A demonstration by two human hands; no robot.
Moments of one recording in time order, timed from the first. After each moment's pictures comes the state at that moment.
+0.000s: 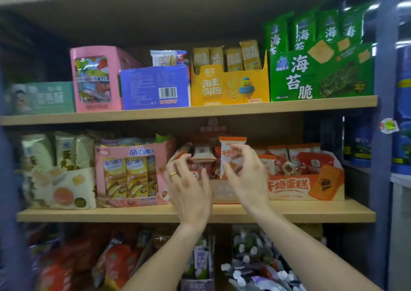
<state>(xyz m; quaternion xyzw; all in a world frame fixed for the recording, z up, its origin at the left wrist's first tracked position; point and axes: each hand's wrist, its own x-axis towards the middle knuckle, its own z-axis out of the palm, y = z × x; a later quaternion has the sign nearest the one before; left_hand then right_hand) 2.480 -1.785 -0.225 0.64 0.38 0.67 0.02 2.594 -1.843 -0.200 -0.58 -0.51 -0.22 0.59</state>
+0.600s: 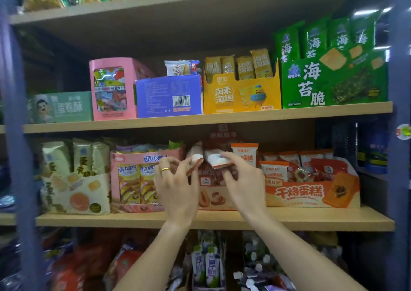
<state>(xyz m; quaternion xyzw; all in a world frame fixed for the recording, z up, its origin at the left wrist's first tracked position) 2.427 -1.756 -0.204 0.65 0.39 0.65 -0.10 2.559 -1.832 -0.193 -0.57 -0.54 -0.21 0.58</state>
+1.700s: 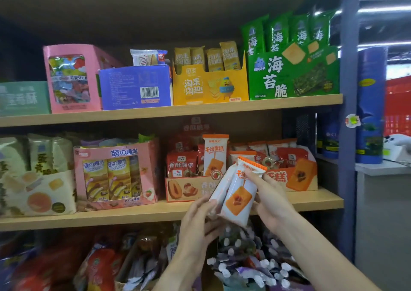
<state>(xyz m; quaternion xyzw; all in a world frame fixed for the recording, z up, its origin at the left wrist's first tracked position) 2.470 -1.853 -0.265 0.50 0.25 0.42 0.72 2.614 -1.924 -0.215 -0.47 -0.29 0.30 0.78</state>
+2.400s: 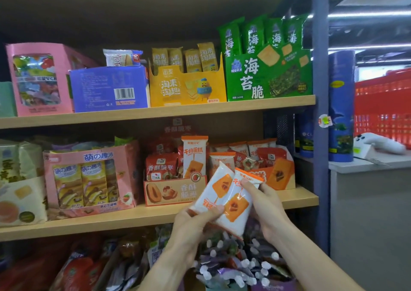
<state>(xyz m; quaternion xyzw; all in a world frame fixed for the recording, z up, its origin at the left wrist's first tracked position) 2.501 -1.862 -0.256 0.57 0.25 0.35 0.70 2.650 -1.944 -0.238 -0.52 -0.28 0.24 0.77</state>
